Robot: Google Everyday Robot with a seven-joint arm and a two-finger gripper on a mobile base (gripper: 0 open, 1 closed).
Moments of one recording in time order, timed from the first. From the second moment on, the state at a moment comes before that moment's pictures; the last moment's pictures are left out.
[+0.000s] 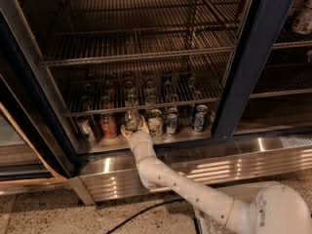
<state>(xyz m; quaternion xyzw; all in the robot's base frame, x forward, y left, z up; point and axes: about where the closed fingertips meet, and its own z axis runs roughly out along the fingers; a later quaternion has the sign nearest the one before) 0.738 0.079 0.533 -0.23 0.68 -0.02 0.70</state>
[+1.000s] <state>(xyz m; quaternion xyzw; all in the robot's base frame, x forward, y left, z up) 0.734 0.079 0.538 -0.23 0.68 -0.02 0.70</state>
